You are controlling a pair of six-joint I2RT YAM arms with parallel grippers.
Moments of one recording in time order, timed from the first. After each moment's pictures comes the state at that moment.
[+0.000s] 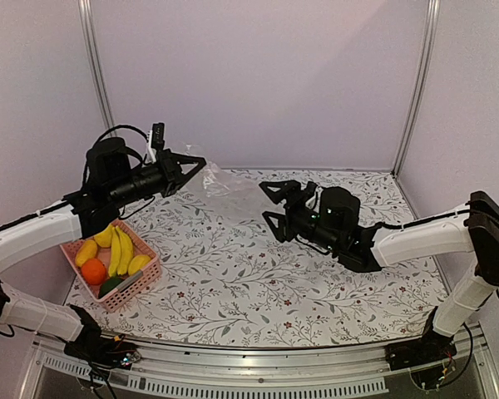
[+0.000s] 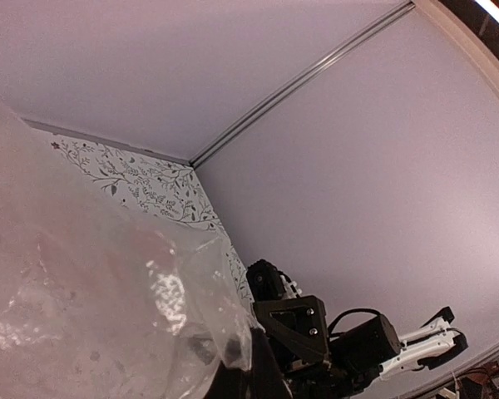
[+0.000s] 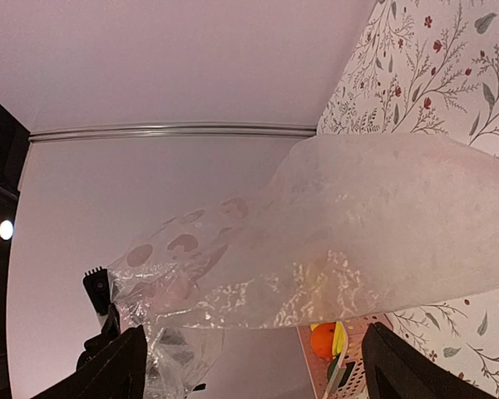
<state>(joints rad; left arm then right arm) -0.60 1.20 0.90 0.26 0.33 -0.88 0.96 1.63 0.86 0.72 0.14 1.54</state>
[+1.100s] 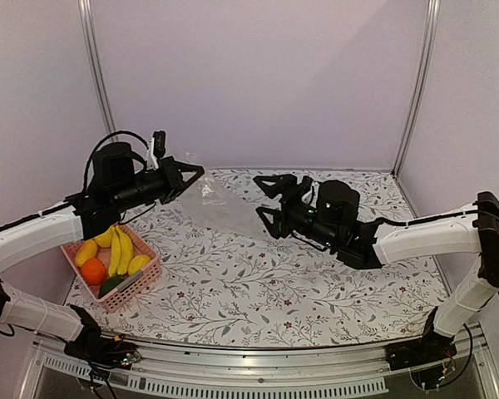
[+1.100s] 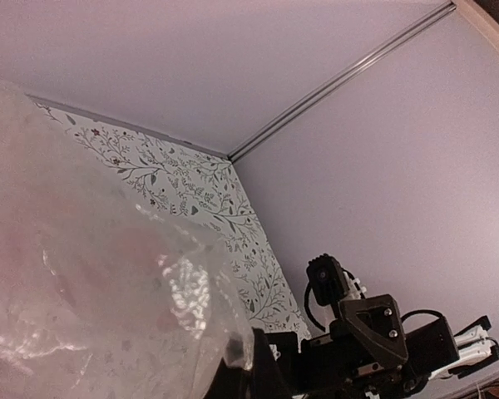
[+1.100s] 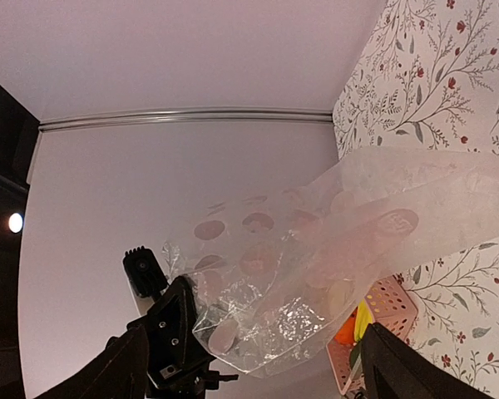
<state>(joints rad) -0.60 1.20 0.89 0.18 0.25 -0.85 0.99 1.61 0.91 0.66 0.15 1.56</state>
